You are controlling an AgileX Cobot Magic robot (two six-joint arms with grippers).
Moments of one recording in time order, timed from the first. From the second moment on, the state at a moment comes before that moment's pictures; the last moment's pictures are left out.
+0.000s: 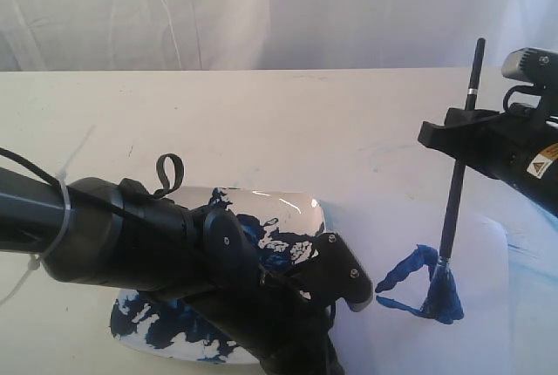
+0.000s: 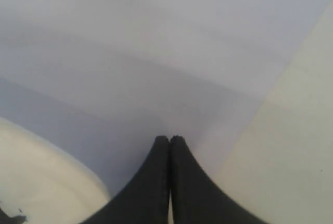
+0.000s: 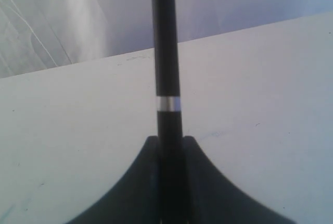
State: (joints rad) left arm -1.01 1.88 -0.96 -0.97 0.41 1.11; right arm 0.33 1.44 -0.49 -0.02 -0.57 0.27
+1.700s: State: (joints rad) left arm -1.01 1.88 -0.96 -0.97 0.41 1.11; right arm 0.36 1.52 -0.55 -0.08 -0.69 0.52
